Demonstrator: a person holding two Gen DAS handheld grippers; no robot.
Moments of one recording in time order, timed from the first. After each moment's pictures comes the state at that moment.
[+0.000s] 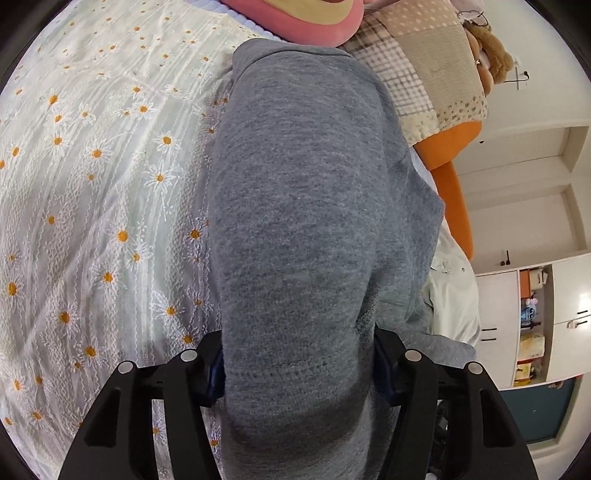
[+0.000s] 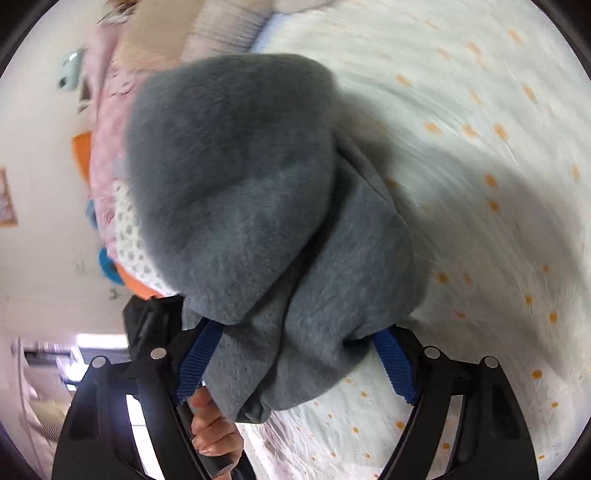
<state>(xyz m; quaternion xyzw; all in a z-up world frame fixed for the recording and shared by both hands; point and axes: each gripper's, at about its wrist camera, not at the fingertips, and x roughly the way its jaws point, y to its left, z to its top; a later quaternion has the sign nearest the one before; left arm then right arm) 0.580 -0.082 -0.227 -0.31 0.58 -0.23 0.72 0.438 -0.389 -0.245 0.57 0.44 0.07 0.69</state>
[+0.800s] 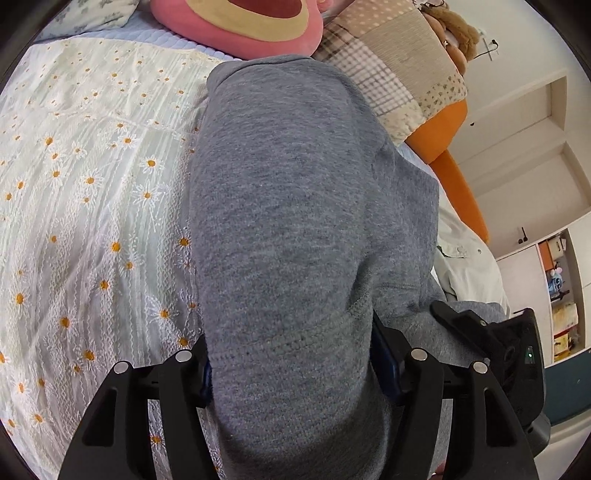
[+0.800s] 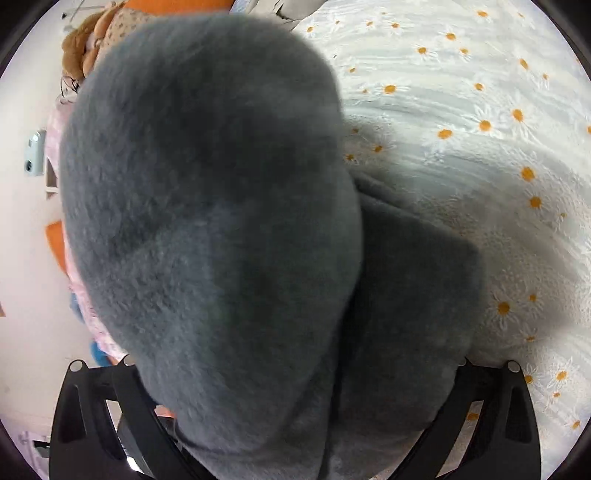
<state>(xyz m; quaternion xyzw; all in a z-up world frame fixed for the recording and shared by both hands) 0.562 -0.109 -0.217 -0.23 0.53 -0.23 0.78 0.476 -0.359 -0.242 0.60 0.40 -0.08 0.69</state>
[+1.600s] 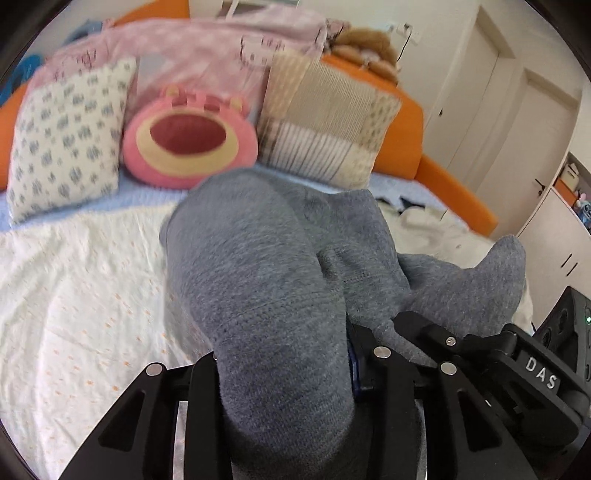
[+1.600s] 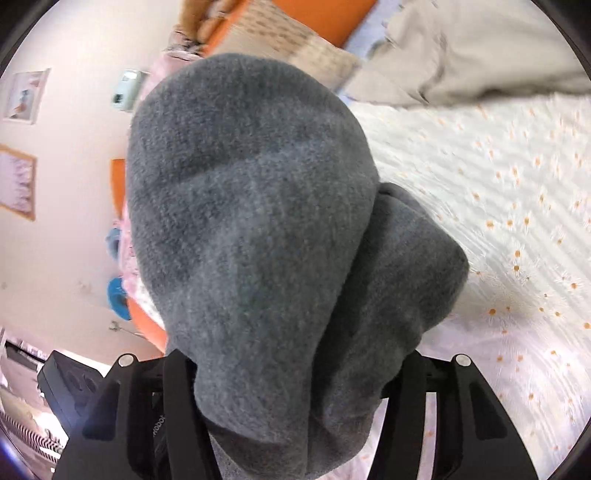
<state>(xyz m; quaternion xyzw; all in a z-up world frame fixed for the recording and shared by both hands) 0.486 -0.159 -0.050 -0.05 0.39 -0.19 0.90 0.431 -0.320 -0.129 0.50 0.32 0.04 0.80</state>
